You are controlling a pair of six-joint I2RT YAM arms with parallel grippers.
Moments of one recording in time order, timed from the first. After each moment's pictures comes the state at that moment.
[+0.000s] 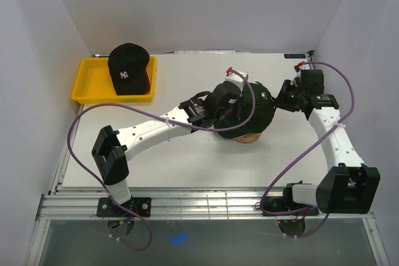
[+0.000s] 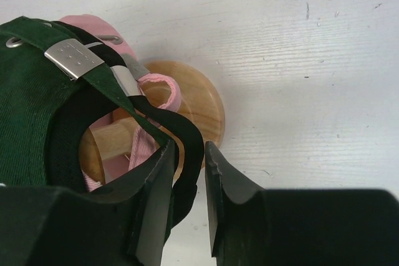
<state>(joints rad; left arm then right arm) -1.03 1.74 1.59 -0.39 -0.30 -0.41 0.02 1.27 1.10 -0.61 -0.19 0.27</state>
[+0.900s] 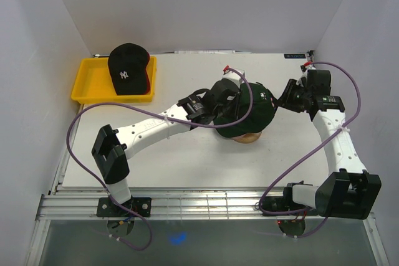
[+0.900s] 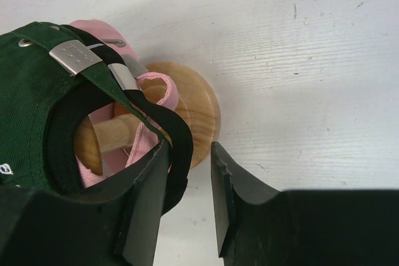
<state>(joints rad) -1.00 1.75 1.61 -0.44 -0.27 -0.45 -0.03 1.23 1.11 -0.65 -0.22 0.27</state>
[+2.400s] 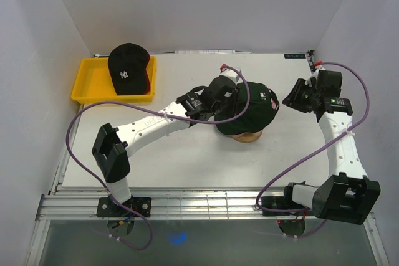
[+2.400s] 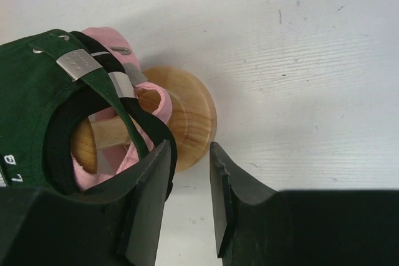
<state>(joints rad) -0.97 1.76 1.61 -0.45 -0.22 -0.48 -0.12 1.20 1.11 -0.67 -0.27 0.25</state>
